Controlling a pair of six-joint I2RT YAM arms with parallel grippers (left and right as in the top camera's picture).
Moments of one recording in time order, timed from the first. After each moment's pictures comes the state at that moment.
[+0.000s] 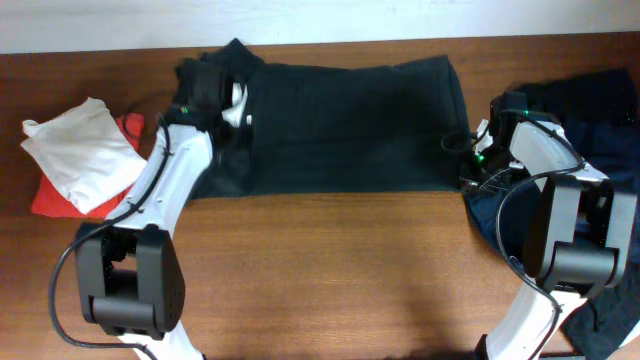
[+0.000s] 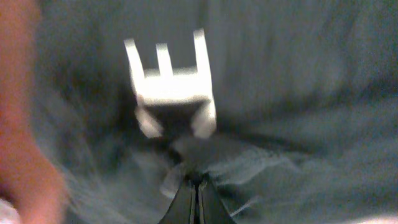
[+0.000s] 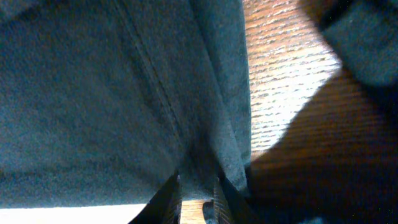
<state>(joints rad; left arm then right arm) -0.16 1.90 1.53 -0.70 -0.06 0.03 -0.17 2.04 1.40 -0.91 -0.13 0.09</state>
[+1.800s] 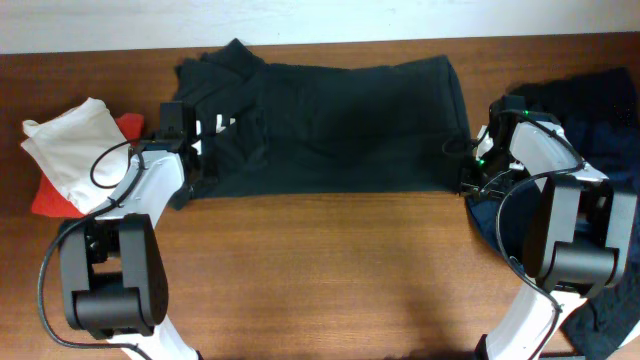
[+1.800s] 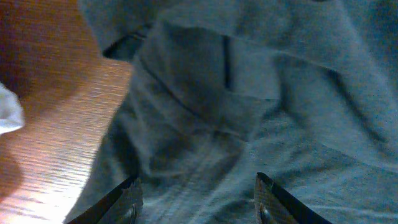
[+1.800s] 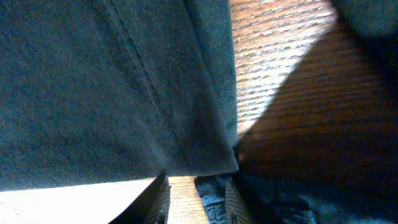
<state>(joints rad) 0.01 1.90 1.24 -0.56 -0.14 -0.10 -0.17 2.04 1.40 -0.98 -0.09 0.09</state>
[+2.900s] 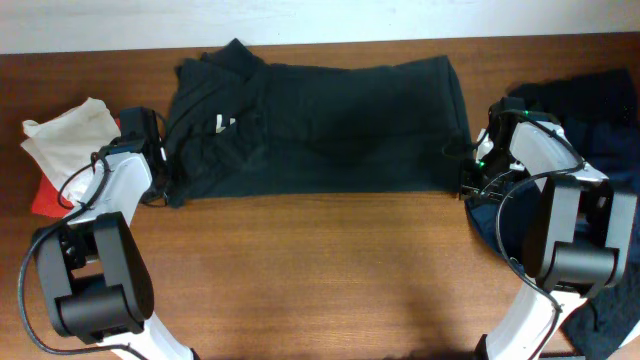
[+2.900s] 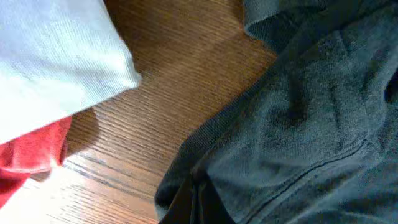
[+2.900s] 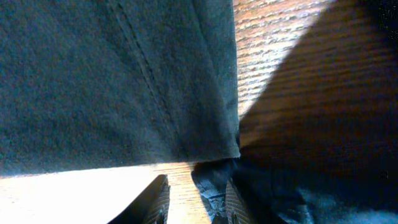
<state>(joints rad) 0.16 1.91 1.25 -0.63 -0.10 -0.20 -0.17 2.04 1.40 -1.01 -0.09 0.09</state>
